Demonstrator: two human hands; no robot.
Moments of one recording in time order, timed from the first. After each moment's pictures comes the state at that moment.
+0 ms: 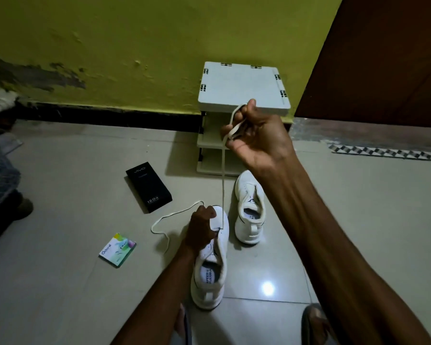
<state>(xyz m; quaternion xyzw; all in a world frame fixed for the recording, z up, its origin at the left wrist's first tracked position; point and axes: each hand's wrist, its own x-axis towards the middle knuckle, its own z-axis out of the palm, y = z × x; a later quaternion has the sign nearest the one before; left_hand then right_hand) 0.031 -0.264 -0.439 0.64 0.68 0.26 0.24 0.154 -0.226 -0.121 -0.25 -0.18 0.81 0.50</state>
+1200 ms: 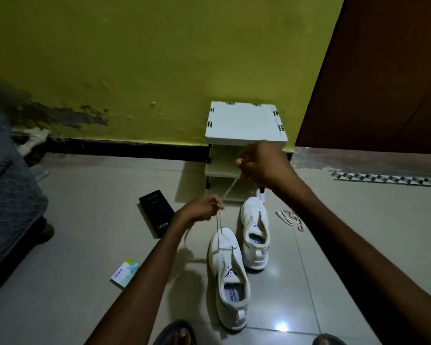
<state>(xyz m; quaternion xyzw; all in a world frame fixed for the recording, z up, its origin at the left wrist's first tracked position) 0.007 -0.239 -0.249 0.56 0.66 0.24 0.44 0.179 -0.232 -0.098 -0.53 -0.78 0.24 0.23</state>
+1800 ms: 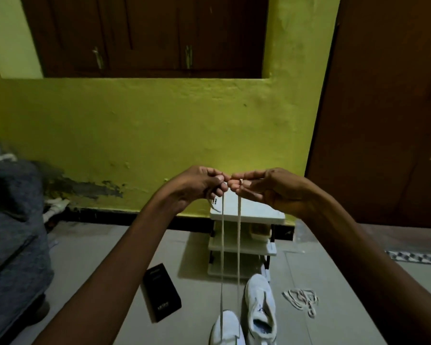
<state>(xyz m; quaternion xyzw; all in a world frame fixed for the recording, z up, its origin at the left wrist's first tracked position) 0.005 -0.245 0.020 0.54 0.53 0.47 0.45 0.202 -0.205 0.028 -0.28 -0.52 0.75 0.30</state>
